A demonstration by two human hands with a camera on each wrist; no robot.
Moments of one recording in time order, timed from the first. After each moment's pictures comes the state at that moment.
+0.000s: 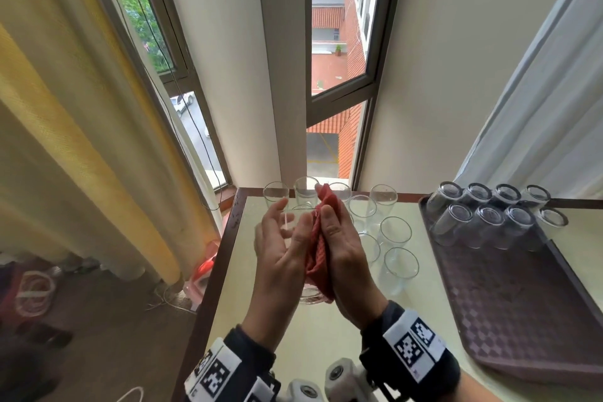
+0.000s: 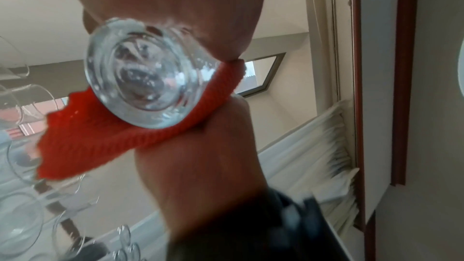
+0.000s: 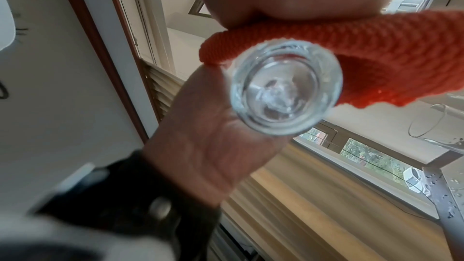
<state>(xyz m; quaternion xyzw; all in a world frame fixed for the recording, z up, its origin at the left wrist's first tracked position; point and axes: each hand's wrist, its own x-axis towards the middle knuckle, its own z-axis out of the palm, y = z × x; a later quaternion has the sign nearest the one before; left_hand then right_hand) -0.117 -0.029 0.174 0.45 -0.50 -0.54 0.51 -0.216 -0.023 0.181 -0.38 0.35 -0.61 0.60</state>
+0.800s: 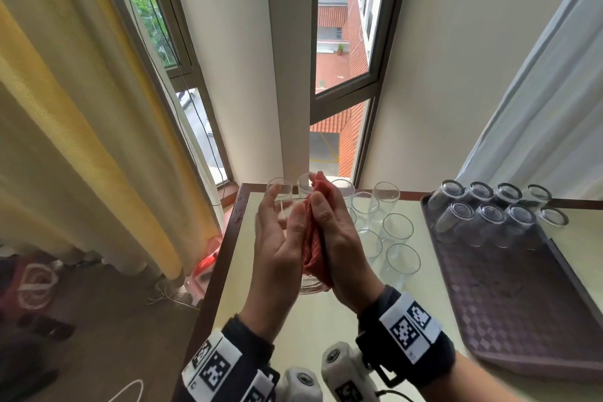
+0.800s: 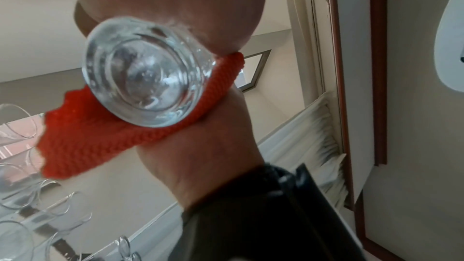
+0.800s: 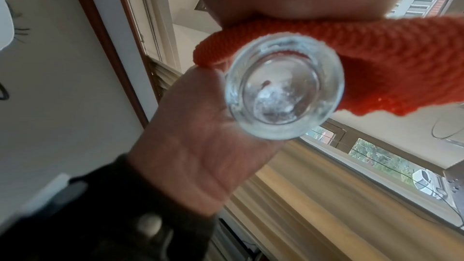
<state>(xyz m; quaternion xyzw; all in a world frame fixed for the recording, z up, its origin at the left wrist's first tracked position) -0.110 -0.026 0.180 0.44 -0.51 -0.50 0.54 -0.207 -0.027 0.194 -0.40 0.33 -0.60 0.61</state>
